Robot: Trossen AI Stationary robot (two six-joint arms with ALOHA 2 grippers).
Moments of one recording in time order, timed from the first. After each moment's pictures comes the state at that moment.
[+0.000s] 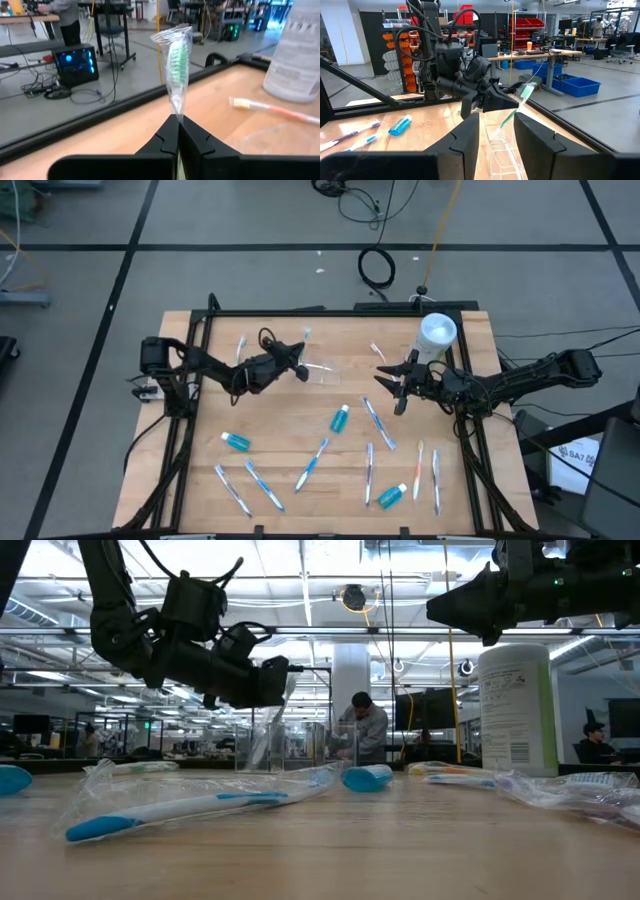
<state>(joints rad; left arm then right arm) 0.19 1.77 0.53 1.07 -0.61 -0.14 0.08 0.91 0.24 0.74 0.39 0.03</state>
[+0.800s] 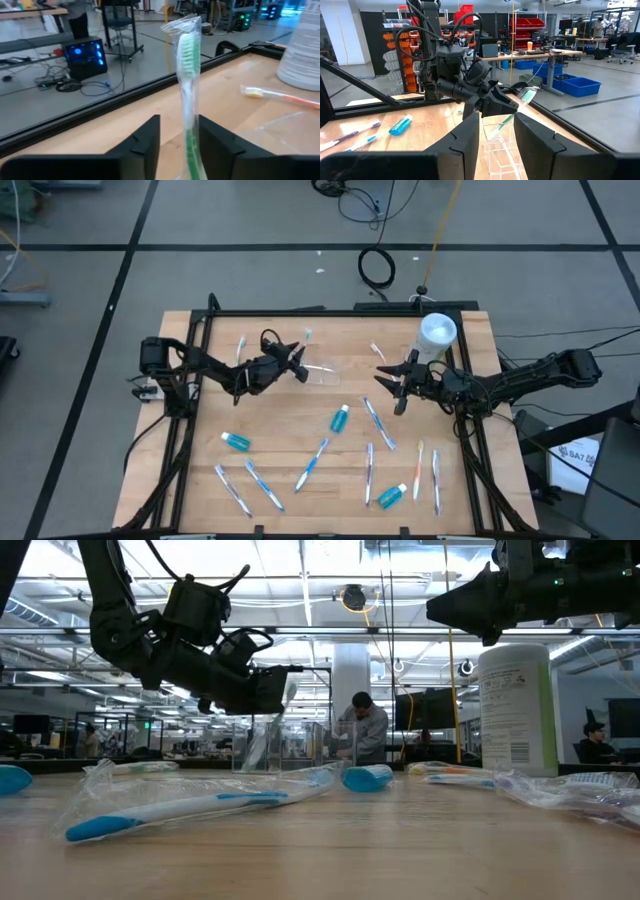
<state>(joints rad) 0.18 1.77 0.53 1.01 -0.66 -0.16 0.08 0.91 0.24 0.74 0.39 0.03</state>
